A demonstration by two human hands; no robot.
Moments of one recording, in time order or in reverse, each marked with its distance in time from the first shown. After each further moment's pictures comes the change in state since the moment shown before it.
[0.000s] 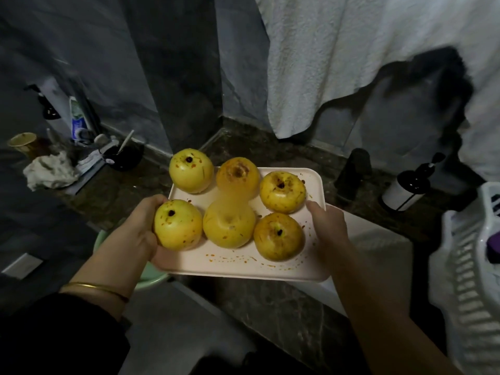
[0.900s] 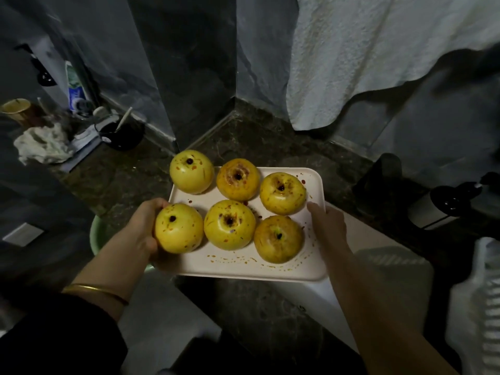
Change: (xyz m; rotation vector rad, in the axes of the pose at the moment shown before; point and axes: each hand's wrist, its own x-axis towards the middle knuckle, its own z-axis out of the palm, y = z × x) left_hand 0.059 -0.009 0.017 -0.078 0.074 -0.132; right_hand 0.066 0.006 0.026 -0.146 -0.081 -0.015
